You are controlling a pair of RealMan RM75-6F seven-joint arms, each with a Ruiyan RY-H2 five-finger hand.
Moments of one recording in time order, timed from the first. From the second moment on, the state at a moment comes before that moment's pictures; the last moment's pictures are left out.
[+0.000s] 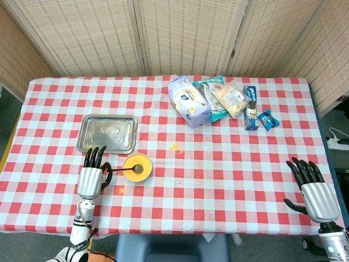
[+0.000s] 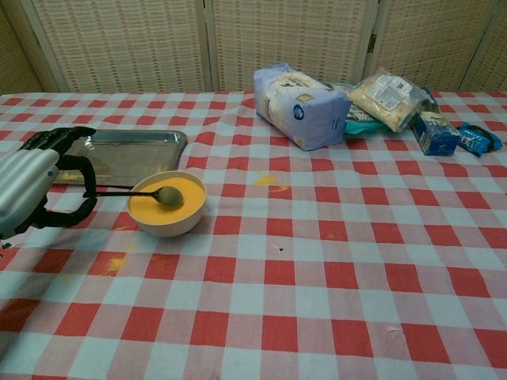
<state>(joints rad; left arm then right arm) -0.37 -1.97 -0.14 -0.84 1.50 1.52 0.10 0.07 -1.12 0.00 -1.62 -1.60 1.48 -0.03</state>
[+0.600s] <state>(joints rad) -0.37 -1.88 -0.12 -0.98 1.49 1.46 0.09 0.07 -1.11 0.00 -1.62 -1.60 1.48 -0.03</state>
